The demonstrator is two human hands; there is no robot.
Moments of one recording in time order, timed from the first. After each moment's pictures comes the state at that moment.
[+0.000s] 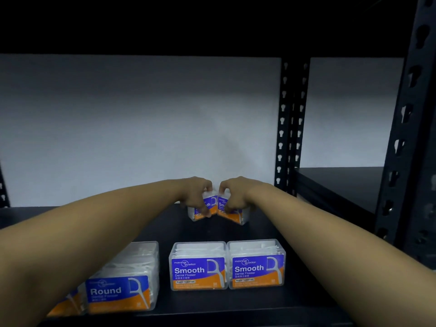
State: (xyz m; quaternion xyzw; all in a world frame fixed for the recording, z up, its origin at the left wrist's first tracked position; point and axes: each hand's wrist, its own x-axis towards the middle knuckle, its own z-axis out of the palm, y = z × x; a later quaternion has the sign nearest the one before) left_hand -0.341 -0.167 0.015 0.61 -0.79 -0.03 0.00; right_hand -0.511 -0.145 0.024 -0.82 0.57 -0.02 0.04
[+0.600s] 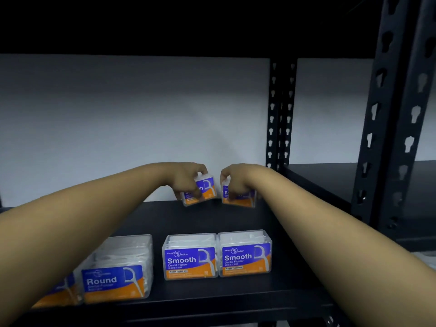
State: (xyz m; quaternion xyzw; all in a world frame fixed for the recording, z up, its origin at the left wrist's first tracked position) left_hand -0.344 -0.126 0.056 0.60 -0.80 -0.09 0.05; right_hand -0.527 -0.099 0.061 -0.80 0.60 -0.01 0.02
